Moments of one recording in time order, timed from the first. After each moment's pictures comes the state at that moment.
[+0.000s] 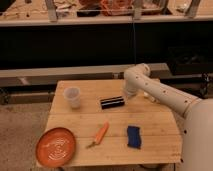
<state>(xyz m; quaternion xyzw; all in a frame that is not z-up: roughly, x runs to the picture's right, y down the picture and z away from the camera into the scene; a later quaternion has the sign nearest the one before) 0.140 0.078 0.912 -0.27 -0.09 -0.13 0.95</state>
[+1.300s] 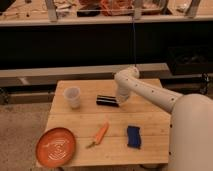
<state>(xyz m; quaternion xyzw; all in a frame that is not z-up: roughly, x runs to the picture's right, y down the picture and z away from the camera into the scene) 0.099 0.108 0.923 -0.30 -0.12 -0.23 0.92</state>
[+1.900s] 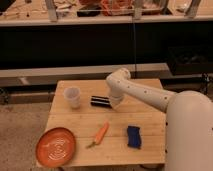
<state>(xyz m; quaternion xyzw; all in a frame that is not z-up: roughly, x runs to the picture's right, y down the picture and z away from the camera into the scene) 0.060 0.124 0.911 -0.31 -0.13 -0.28 0.90</state>
